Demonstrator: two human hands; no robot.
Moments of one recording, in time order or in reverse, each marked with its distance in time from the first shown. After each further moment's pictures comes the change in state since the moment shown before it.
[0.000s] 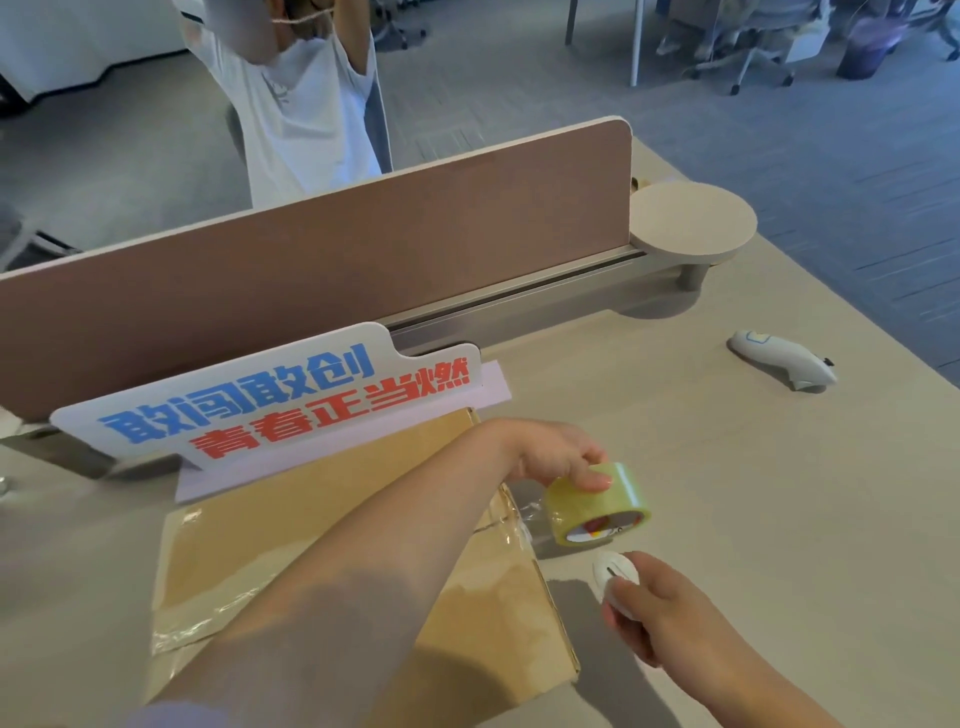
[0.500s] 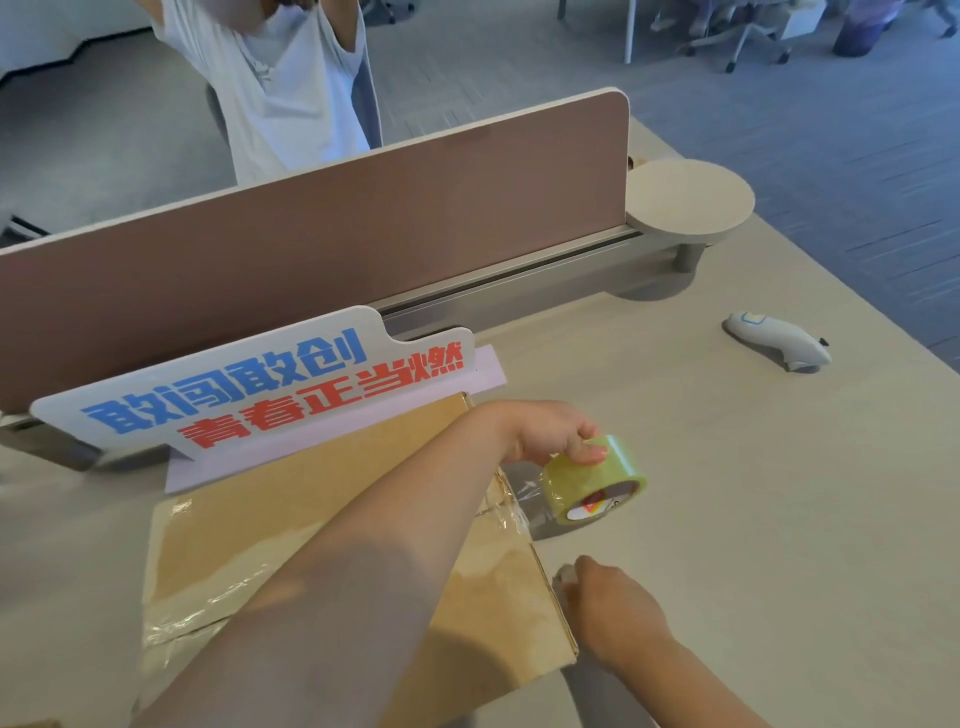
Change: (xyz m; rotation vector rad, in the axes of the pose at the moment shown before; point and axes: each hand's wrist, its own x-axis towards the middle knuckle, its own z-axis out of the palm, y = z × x) left_hand 0.004 0.002 -0.002 -0.071 0.048 0.004; right_hand 0.048 0.033 0.041 -0.872 0.084 0.048
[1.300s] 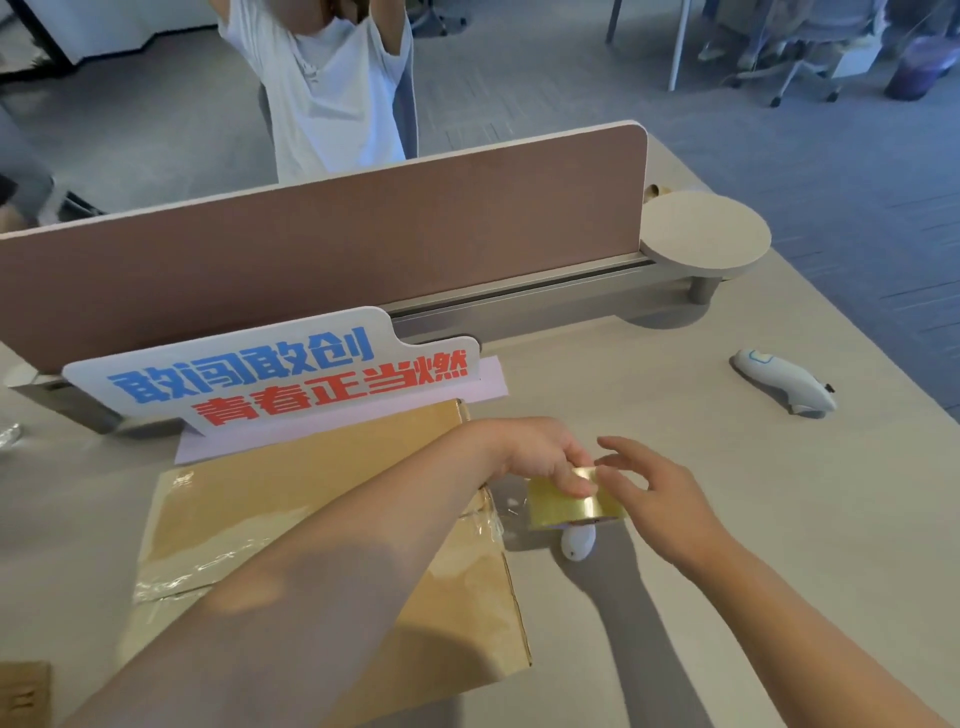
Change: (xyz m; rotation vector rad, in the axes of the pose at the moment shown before) left_hand -0.027 0.017 0.013 0.137 0.152 -0.061; right_hand 0.026 0.024 -0.114 0.537 0.212 -0.306
